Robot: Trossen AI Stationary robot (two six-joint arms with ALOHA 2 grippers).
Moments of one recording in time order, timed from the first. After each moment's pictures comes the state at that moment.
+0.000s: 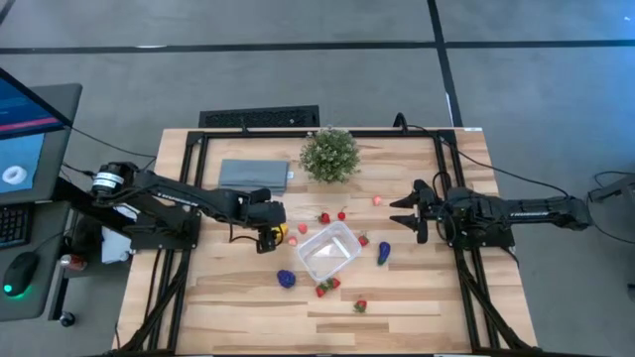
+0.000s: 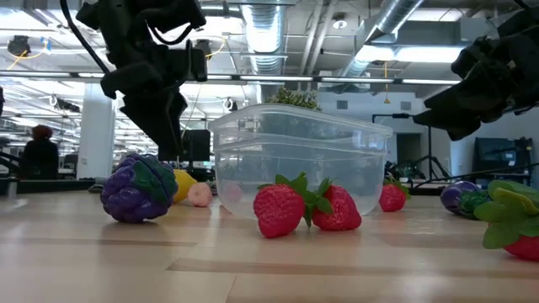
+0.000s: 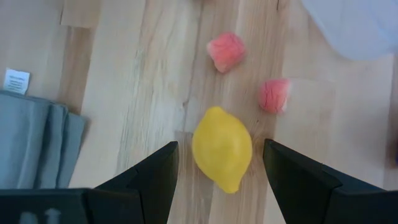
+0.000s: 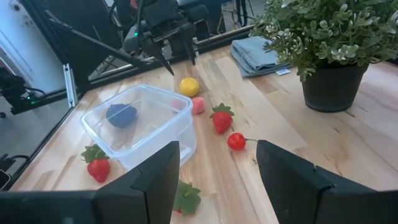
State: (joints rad) left arm -0.08 1.44 0.83 -0.50 -0.17 -0.18; right arm -0.05 0.24 0.01 0.01 -0.01 0.24
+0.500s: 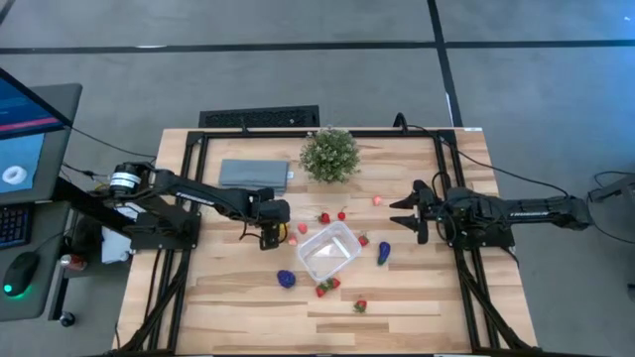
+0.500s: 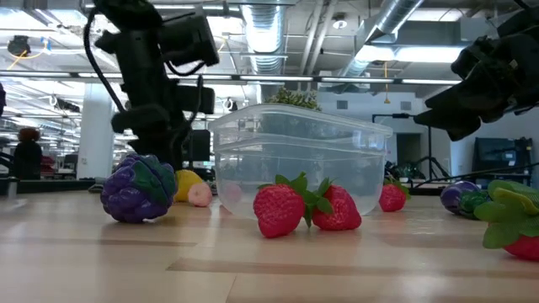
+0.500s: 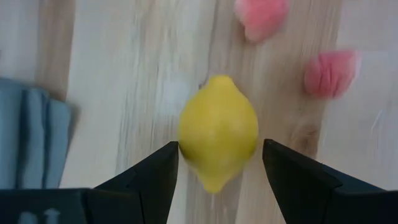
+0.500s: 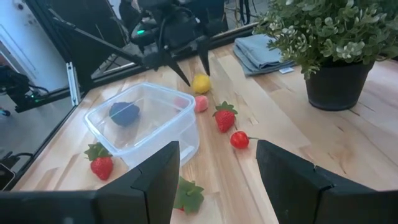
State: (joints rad) left arm -0.01 1.58 0.83 -0.45 -0.14 -0.12; right arm -0.05 0.25 0.01 0.01 -0.02 0.24
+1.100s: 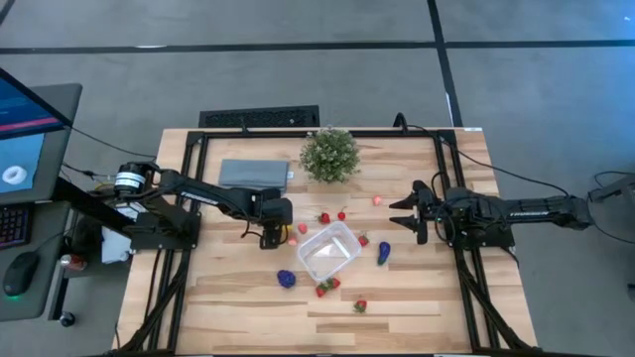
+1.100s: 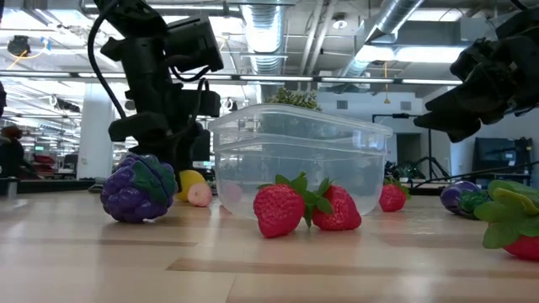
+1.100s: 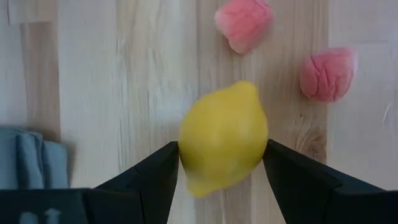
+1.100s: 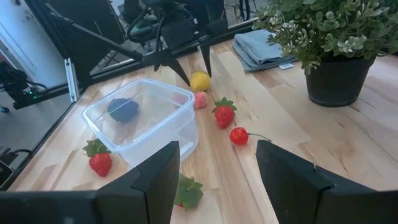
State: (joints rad) left arm 0.01 1.60 0.83 -0.41 -0.12 0.07; right arm -0.05 0.26 0.01 0.01 -0.02 0.24
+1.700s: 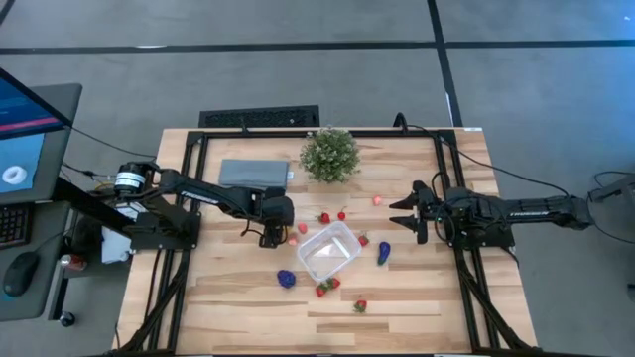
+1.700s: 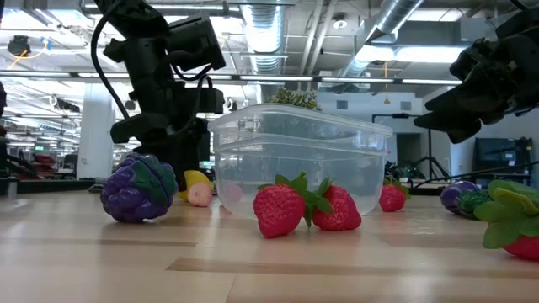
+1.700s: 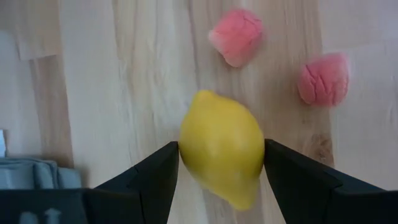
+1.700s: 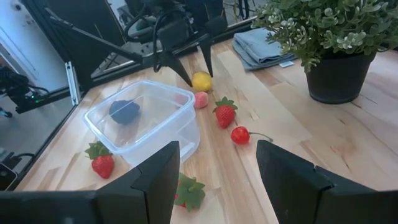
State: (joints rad) left arm 0.02 1.60 0.83 -0.37 -0.11 0.16; right arm -0.05 0.26 0.01 0.01 -0.02 0.26
